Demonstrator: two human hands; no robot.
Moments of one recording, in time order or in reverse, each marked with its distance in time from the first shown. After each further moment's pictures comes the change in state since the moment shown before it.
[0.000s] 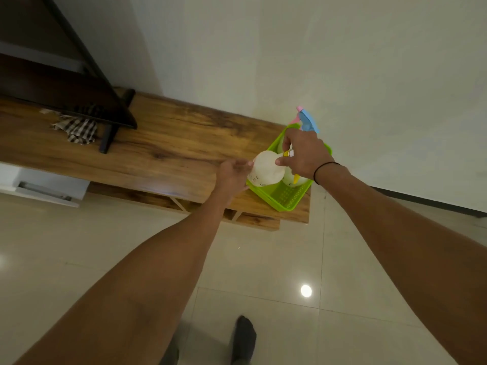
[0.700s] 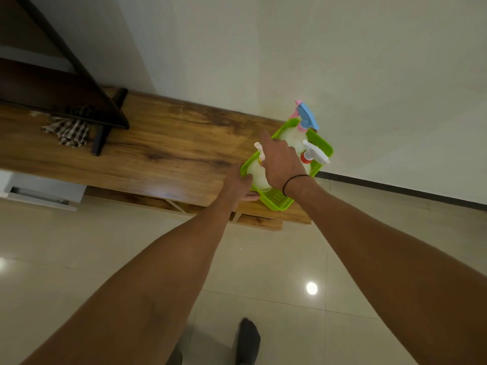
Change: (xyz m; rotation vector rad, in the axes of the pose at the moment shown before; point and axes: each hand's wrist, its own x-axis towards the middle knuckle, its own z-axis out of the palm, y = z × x) left_hand 0.025 -0.024 0.017 0.111 -0.075 -0.114; right_hand 0.021 -0.018 0.067 -0.193 0.101 -0.108
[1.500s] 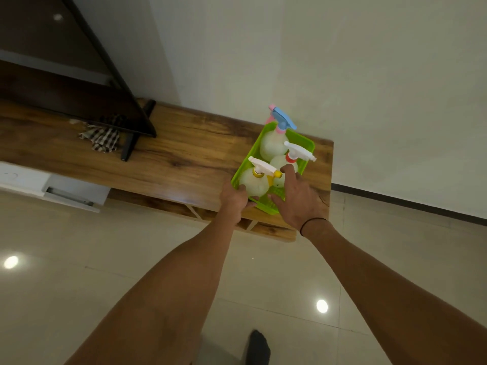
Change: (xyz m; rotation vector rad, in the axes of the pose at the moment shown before) left_hand -0.016 -0.011 -0.047 -0.171 0.296 0.034; right_hand -0.051 -0.016 0.031 0.219 0.046 0.103
